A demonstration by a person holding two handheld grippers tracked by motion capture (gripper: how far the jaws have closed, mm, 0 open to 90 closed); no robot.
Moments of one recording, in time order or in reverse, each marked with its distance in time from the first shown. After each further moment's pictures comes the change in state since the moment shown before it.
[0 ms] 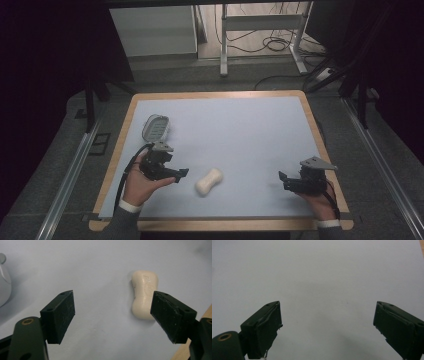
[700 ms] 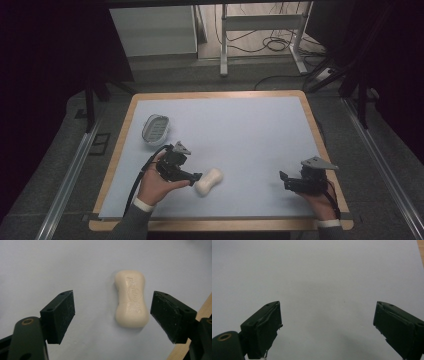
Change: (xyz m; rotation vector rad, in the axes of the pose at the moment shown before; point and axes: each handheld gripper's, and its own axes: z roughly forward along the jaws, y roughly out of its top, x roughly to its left) left arm -0.025 0.016 0.027 0.066 -0.038 0.057; right arm -0.002 -0.001 0.000 0.003 -0.002 0.008
